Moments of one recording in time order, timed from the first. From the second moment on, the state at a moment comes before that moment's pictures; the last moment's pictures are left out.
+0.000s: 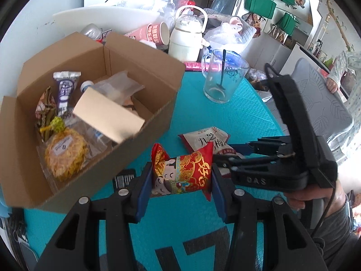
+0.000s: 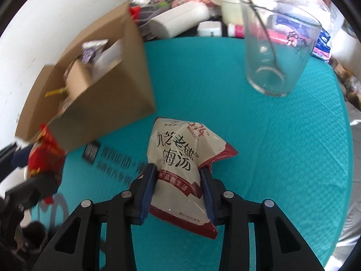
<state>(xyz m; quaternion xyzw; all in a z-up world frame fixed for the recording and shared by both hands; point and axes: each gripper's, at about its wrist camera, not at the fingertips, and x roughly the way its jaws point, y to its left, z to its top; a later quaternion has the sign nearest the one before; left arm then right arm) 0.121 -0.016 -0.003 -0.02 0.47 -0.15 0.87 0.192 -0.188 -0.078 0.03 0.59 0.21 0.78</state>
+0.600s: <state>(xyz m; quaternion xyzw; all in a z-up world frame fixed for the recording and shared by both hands) 0.056 0.033 -0.043 -0.05 0.52 -0.08 0.85 0.098 -0.134 -0.062 -0.05 0.60 0.30 0.74</state>
